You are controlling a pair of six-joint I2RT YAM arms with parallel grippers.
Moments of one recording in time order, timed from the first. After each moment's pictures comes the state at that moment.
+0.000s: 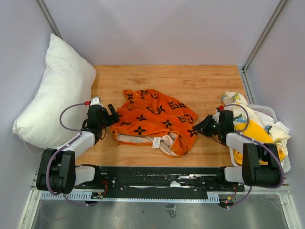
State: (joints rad) left arm -0.11 1.21 0.45 0.19 -0.11 -0.45; right arm 0.01 1.36 0.39 0.22 -0.53 0.72
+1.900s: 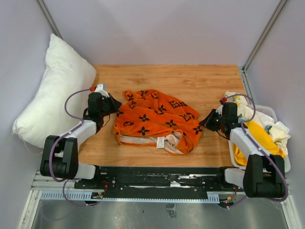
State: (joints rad) left arm -0.10 1.38 0.63 0.33 0.18 -0.46; right arm 0.01 1.19 0.58 -0.20 -0.36 0.51
